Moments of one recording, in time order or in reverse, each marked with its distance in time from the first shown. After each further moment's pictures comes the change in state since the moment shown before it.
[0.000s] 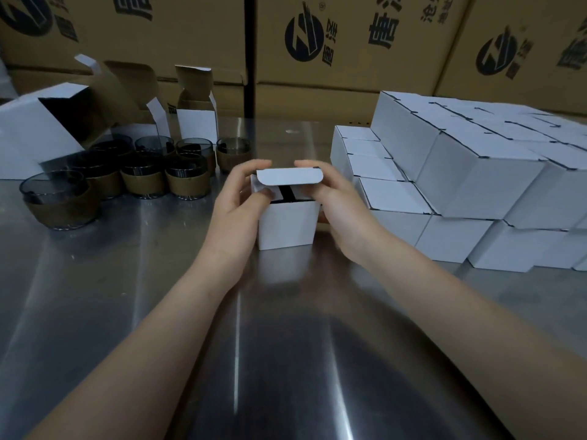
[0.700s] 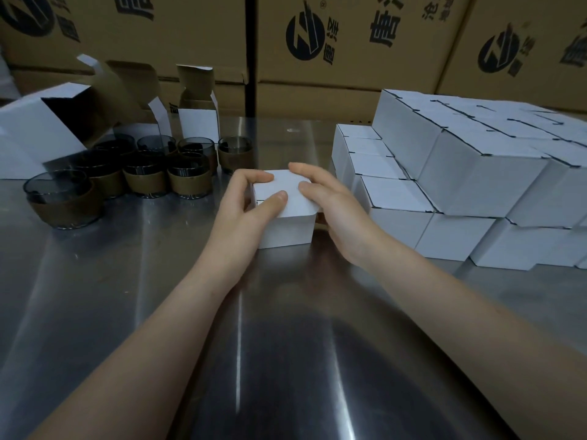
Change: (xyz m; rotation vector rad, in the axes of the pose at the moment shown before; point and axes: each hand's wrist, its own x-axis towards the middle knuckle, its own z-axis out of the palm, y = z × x) left_hand -0.003 -0.006 -0.006 0.043 -0.052 -0.078; right_hand -0.004 0.003 0.001 0.028 -0.116 -0.007
